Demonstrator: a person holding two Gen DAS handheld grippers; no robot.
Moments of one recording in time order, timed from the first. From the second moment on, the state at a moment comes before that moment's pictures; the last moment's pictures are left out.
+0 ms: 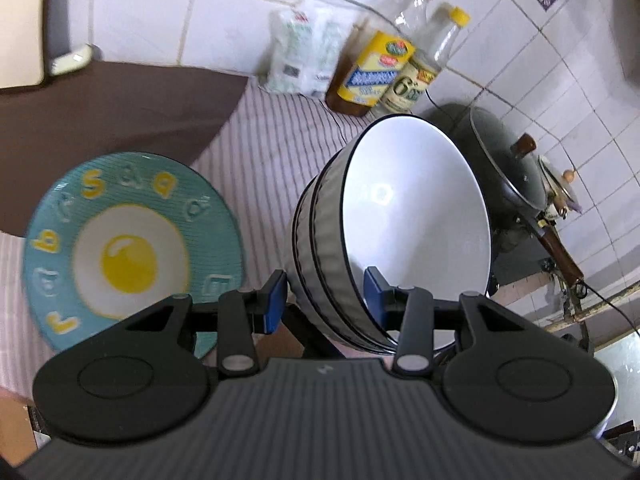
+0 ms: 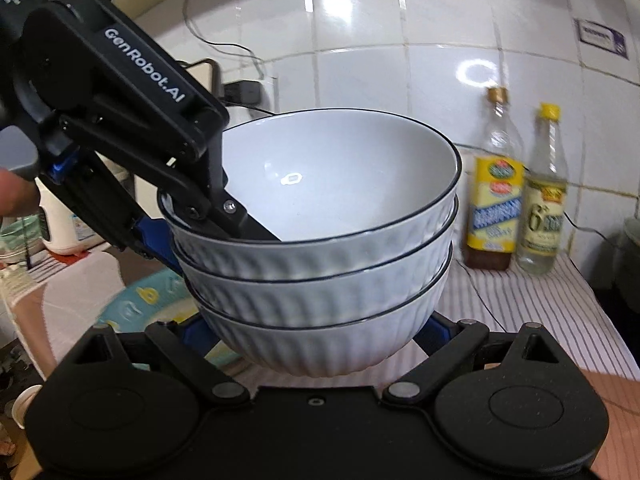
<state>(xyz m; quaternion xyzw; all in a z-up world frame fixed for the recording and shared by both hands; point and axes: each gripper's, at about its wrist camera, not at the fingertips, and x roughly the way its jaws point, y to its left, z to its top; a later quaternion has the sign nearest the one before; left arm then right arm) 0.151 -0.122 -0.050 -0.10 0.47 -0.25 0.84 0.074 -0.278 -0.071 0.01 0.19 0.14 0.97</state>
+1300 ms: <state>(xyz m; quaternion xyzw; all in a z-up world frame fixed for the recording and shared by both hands) 0.192 -0.001 -0.095 -0.12 0.48 -0.17 0.86 0.146 -0.153 -0.108 -0.02 0.27 0.21 0.94</state>
